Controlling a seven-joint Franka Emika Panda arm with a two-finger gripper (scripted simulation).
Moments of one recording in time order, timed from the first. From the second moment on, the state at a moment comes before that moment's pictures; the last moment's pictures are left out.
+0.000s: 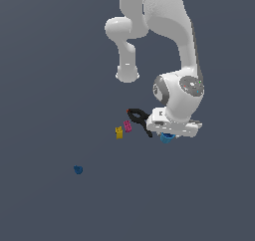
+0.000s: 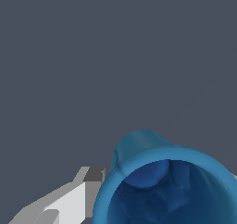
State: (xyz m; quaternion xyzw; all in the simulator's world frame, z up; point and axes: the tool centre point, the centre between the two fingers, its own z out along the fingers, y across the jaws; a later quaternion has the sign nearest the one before) arm 0.015 0.180 0.088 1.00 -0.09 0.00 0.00
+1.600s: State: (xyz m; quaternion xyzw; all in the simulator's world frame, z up) arm -0.080 0.046 0.351 1.00 -0.09 0.00 0.00
